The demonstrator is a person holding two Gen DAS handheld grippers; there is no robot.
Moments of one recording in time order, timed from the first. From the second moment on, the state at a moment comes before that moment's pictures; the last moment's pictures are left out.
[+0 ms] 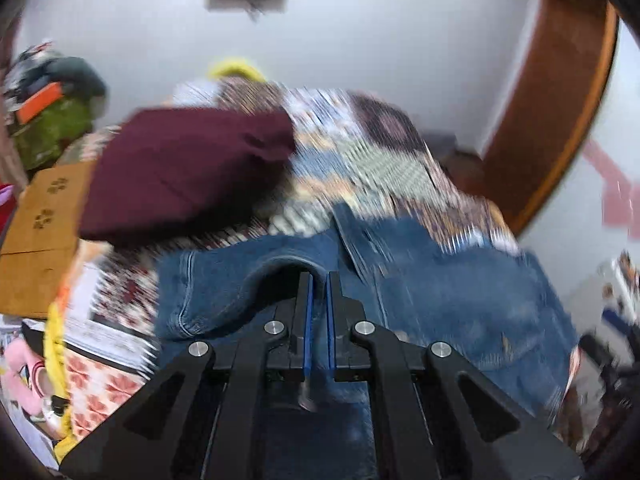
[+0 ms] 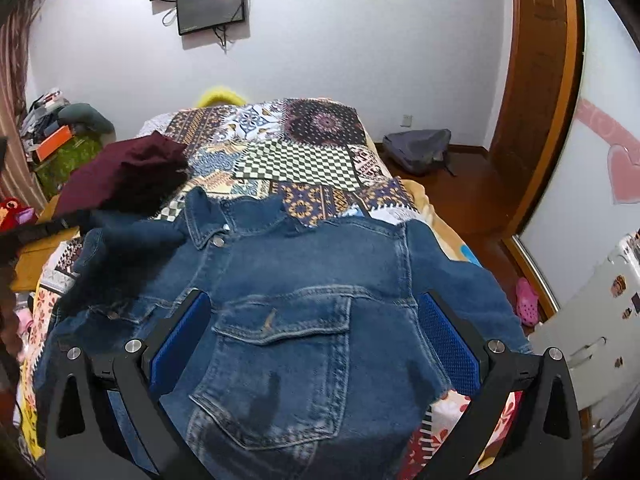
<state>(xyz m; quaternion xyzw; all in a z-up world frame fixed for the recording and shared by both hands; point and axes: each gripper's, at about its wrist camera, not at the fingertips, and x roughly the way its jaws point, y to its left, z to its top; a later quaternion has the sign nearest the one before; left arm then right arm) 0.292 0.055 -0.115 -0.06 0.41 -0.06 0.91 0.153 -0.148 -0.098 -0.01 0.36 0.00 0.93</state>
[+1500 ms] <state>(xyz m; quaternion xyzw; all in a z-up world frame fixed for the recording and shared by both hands) 0.201 0.268 -0.172 -0.13 0.43 0.12 0.89 0.280 0.182 -0.216 -0.29 0.51 0.28 0.76</state>
